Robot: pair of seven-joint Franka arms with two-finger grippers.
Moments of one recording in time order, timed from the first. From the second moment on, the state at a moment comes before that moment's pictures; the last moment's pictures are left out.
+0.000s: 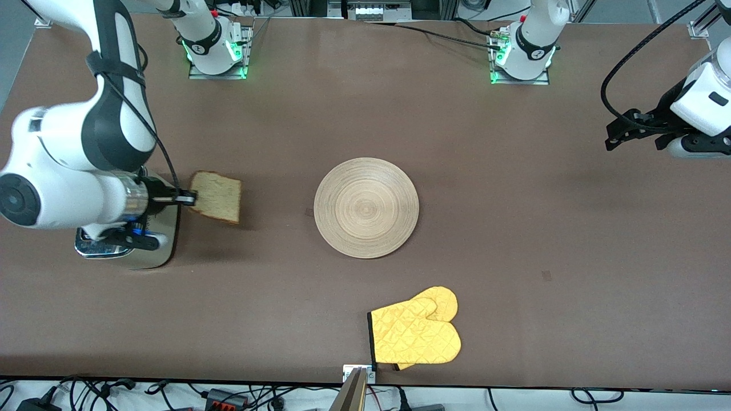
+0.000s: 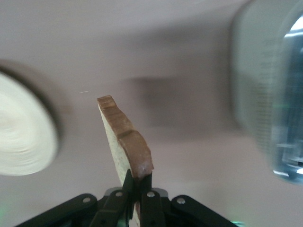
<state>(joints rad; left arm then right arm) -0.04 -0.04 0.00 -1.68 0.00 1.64 -0.07 0.39 0.49 -0.35 -1.31 0.23 1.45 0.18</state>
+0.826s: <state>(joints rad) -0.04 -0.05 0.00 -1.64 0.00 1.55 -0.07 0.32 0.39 -0.35 -1.32 -0.20 1.53 0.02</state>
